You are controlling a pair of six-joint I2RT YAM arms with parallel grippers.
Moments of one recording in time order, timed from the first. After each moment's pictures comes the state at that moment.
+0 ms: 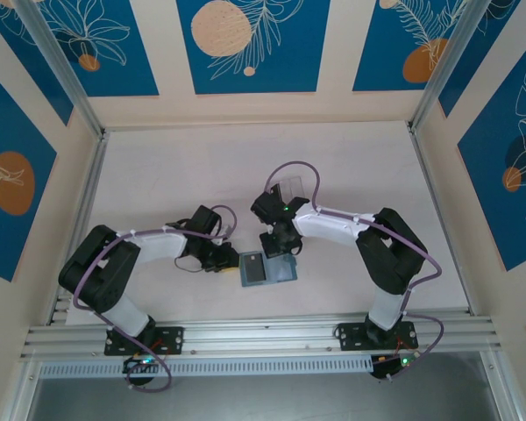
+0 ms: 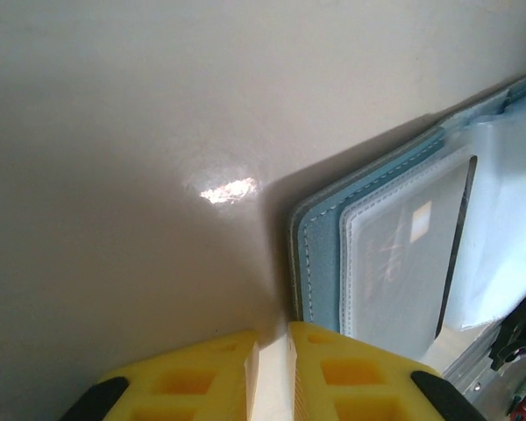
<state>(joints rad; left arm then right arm) -0.57 1.60 0.68 -0.28 0.56 -0.66 0.83 1.77 1.18 -0.79 -0.02 0.46</state>
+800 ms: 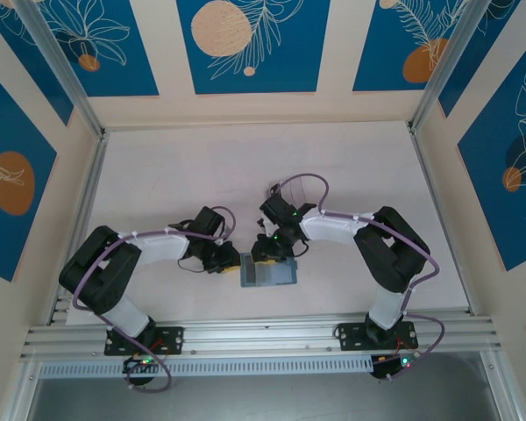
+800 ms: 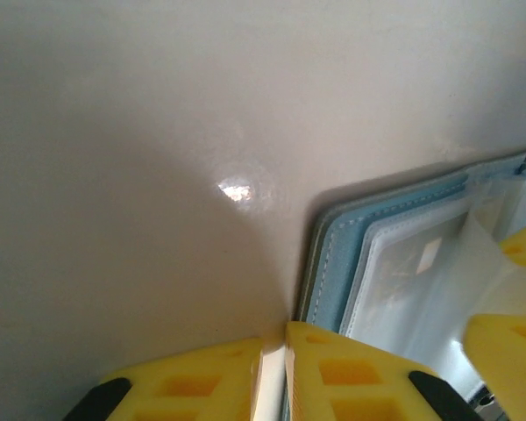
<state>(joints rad) -0.61 1.62 0.68 -0.26 0.51 -0.83 0.76 1.77 1.02 -0.51 -0.47 0.67</state>
